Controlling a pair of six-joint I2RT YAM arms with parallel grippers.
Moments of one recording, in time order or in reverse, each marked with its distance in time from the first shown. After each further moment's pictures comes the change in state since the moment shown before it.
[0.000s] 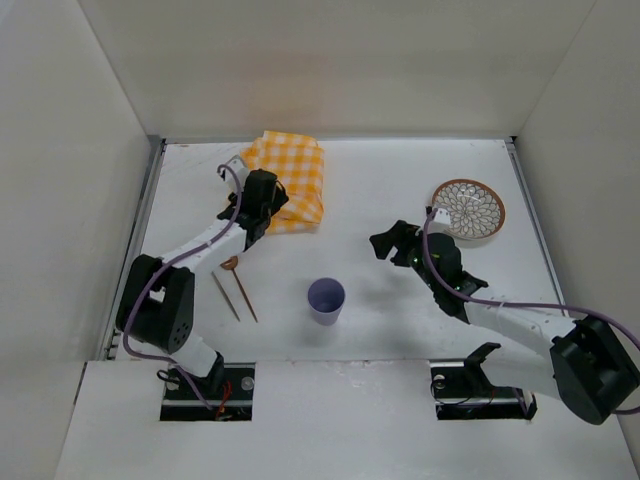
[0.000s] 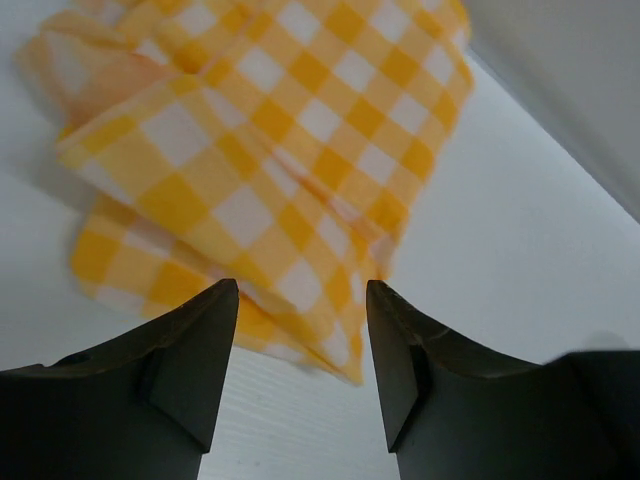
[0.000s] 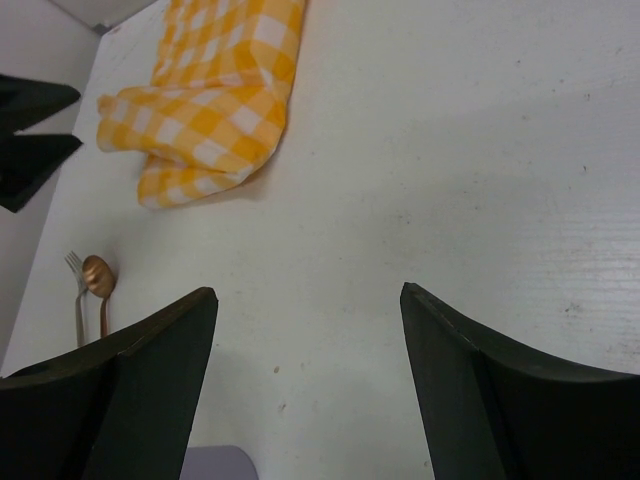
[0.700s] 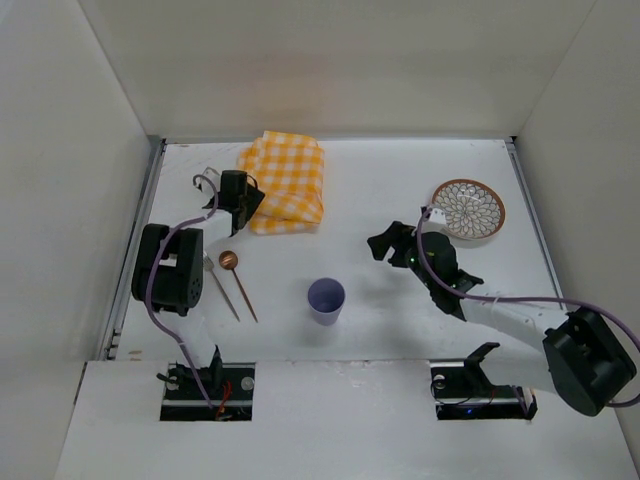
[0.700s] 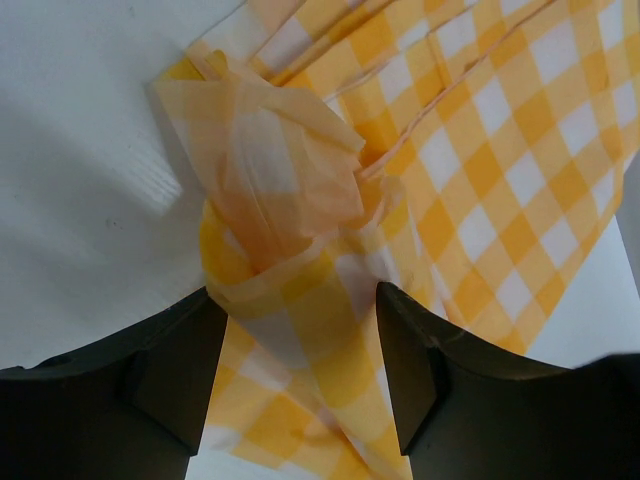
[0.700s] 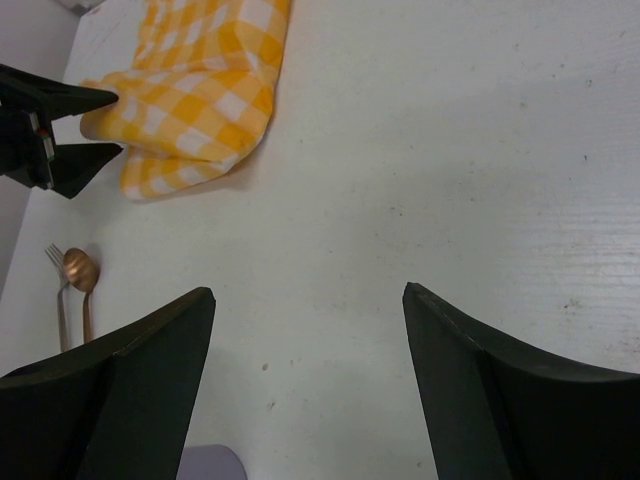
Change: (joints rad) left arm 0.273 0.233 -0.012 0.103 0.221 -0.163; right arm 0.003 0.046 0.011 0.000 -0.001 -0.008
